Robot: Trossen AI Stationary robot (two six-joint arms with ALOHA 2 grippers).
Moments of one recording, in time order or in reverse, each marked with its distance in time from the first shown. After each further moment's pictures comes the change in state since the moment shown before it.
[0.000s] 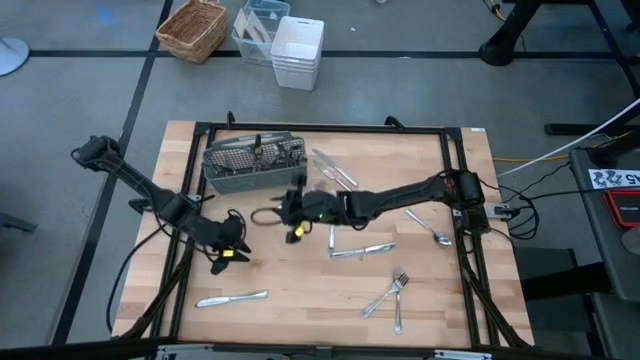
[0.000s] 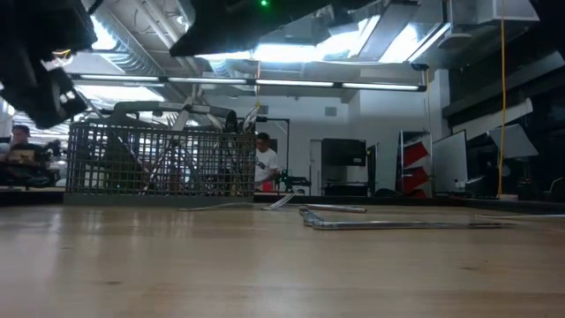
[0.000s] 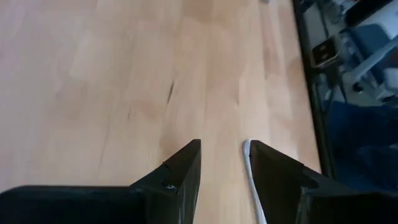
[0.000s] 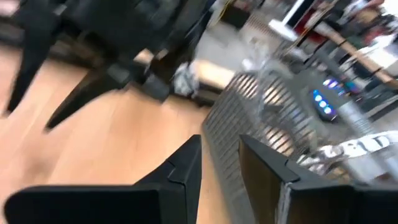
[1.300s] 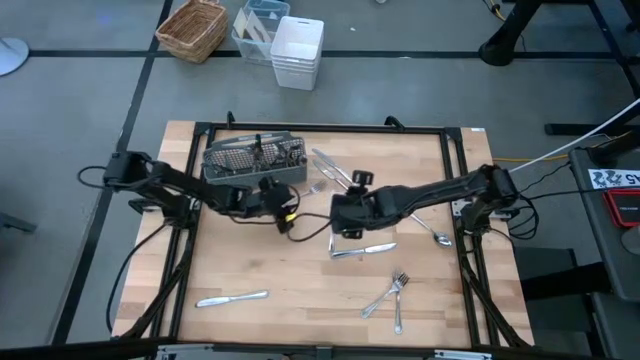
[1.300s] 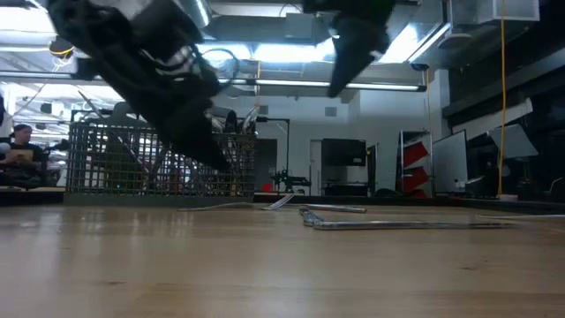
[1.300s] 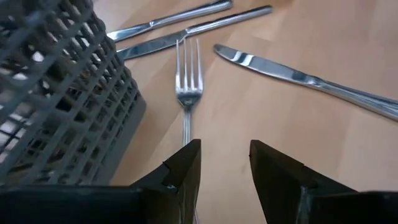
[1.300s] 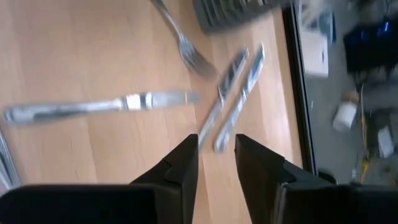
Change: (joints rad) left arm 0.529 0.668 0.200 0.400 -0.288 0.435; right arm 0.082 -0.243 0.000 -1.186 0.265 0.518
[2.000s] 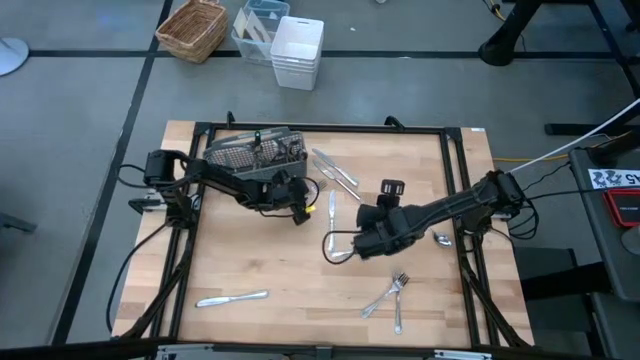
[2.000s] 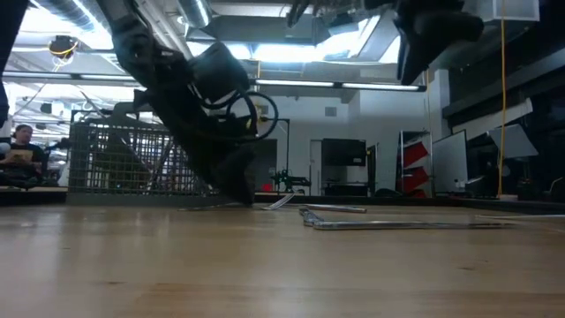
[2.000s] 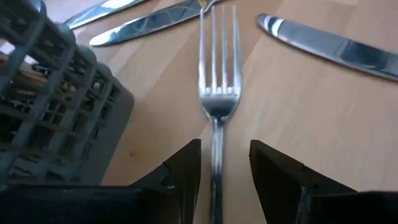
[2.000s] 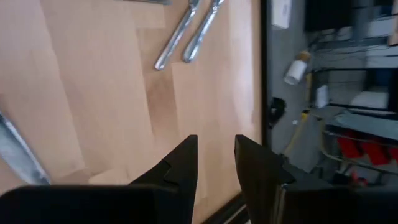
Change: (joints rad) left arm 0.134 0.303 0.183 -0.018 0.019 0.046; right arm 0.160 -0.021 -0.001 -0.487 0.099 0.321
